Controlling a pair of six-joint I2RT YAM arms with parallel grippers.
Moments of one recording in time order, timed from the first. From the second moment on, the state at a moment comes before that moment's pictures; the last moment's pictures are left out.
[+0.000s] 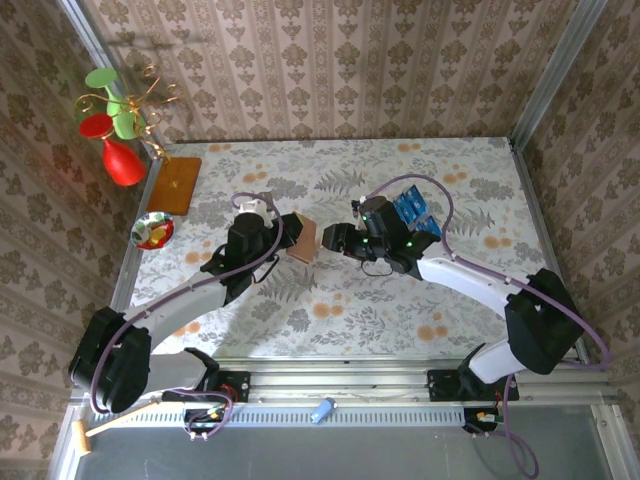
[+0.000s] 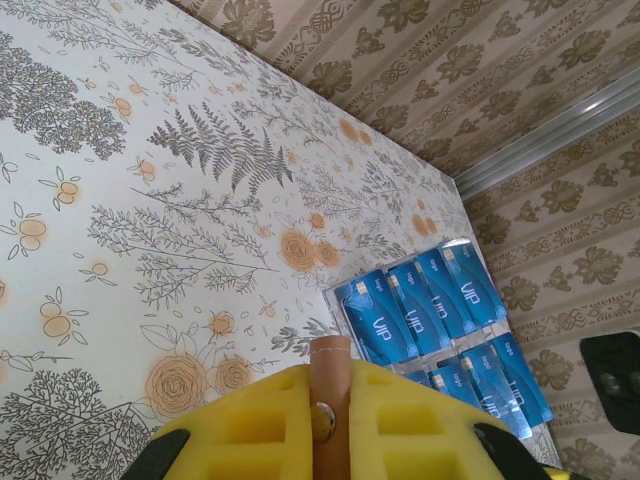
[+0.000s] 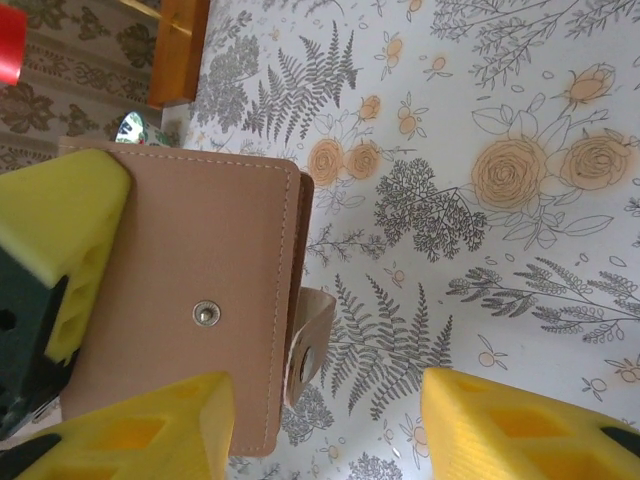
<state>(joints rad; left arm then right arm) -0.62 1.24 0.64 0.30 0.04 -0.82 0.66 1.49 0.98 -0.13 -0.23 0.87</state>
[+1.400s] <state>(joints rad) -0.54 1.61 0.44 0.74 0.12 -0.91 0.71 1.57 1.23 -0.28 -0.32 0.75</state>
